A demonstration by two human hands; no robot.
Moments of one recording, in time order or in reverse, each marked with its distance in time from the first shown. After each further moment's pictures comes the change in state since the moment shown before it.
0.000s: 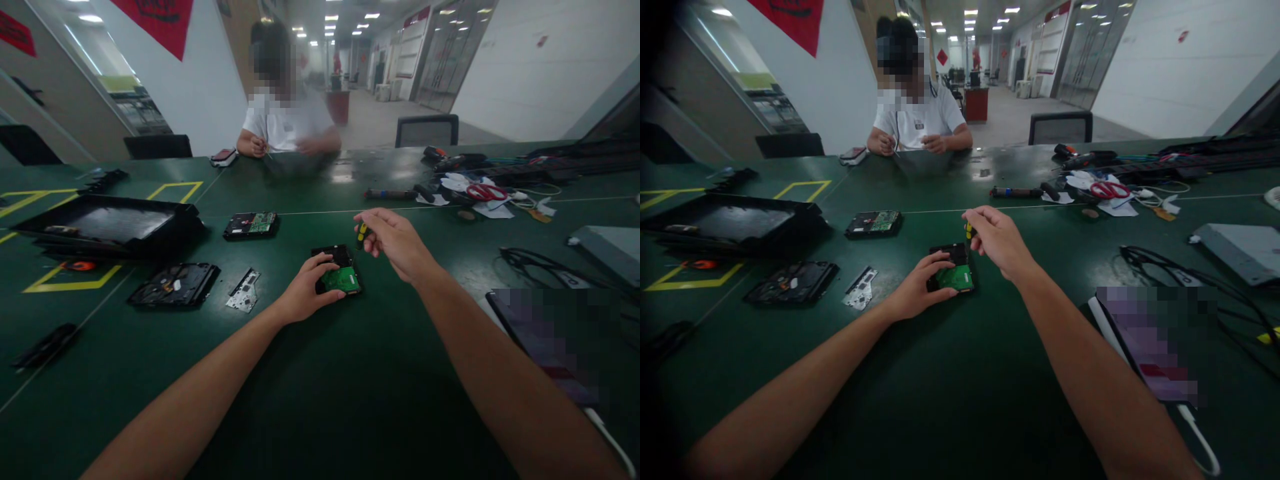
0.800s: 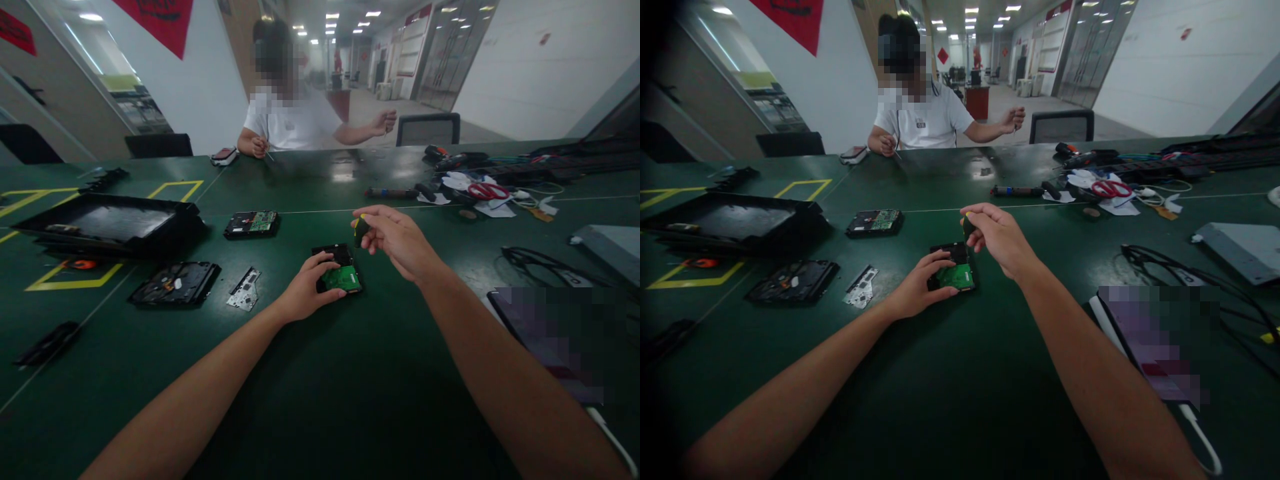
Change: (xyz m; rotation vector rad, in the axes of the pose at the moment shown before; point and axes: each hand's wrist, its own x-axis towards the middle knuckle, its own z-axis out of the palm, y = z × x) left_hand -0.001 0.002 0.000 0.005 0.007 -0.003; right_hand -0.003 -0.006 0.000 0.108 -0.059 0.025
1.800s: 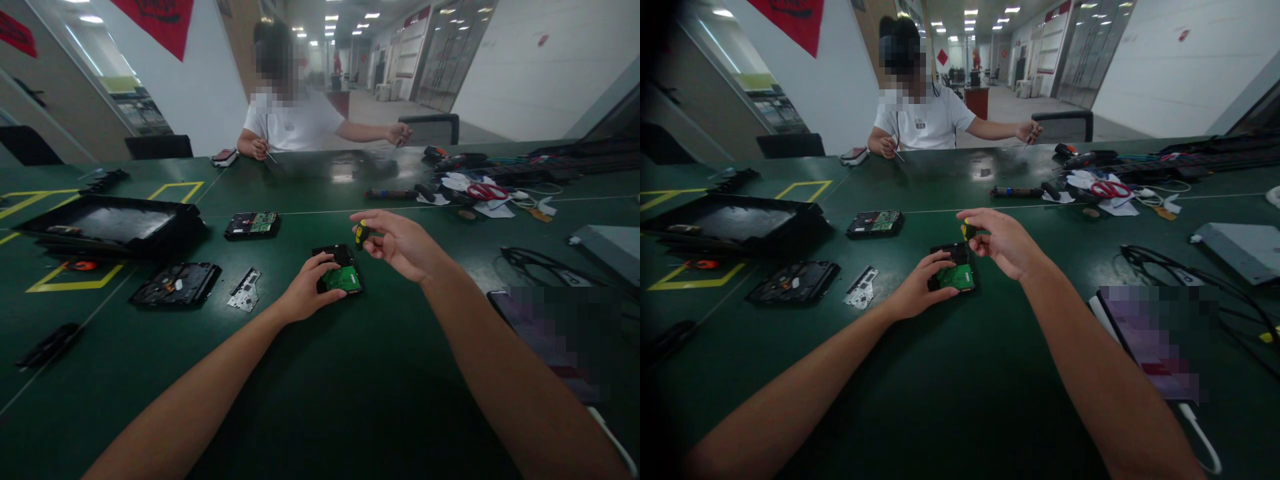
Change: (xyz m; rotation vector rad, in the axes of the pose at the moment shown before) left_hand 0.001 0.000 -0.001 0.006 -0.011 -0.003; right_hand -0.004 -0.012 -0.004 0.169 -0.063 0.189
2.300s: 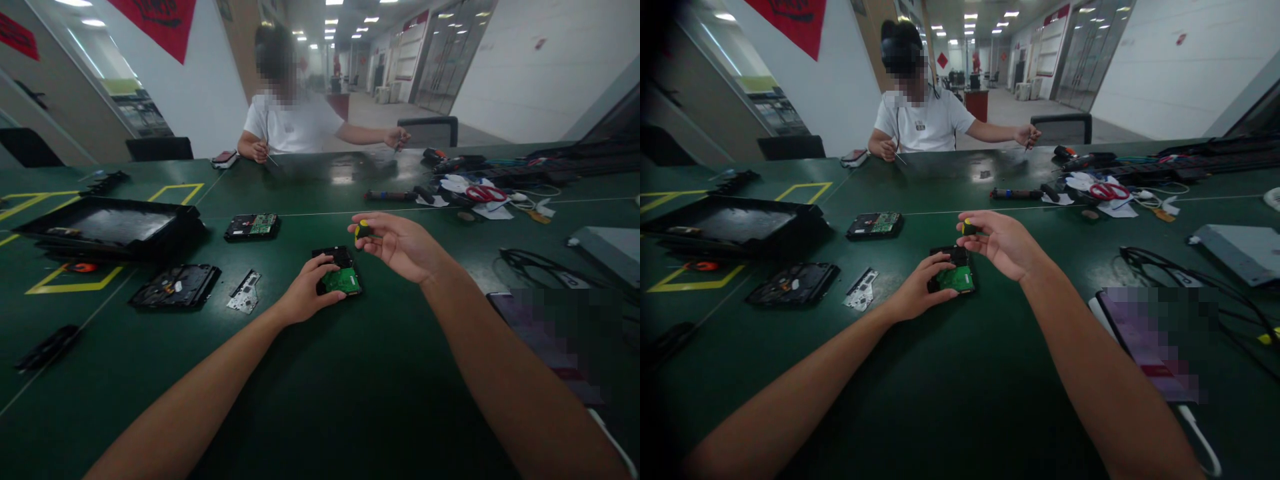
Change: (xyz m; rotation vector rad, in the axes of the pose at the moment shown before) left_hand -0.001 -0.001 0.000 -0.007 0.001 -0.006; right_hand 0.000 -0.005 0.001 0.132 -0.006 0.033
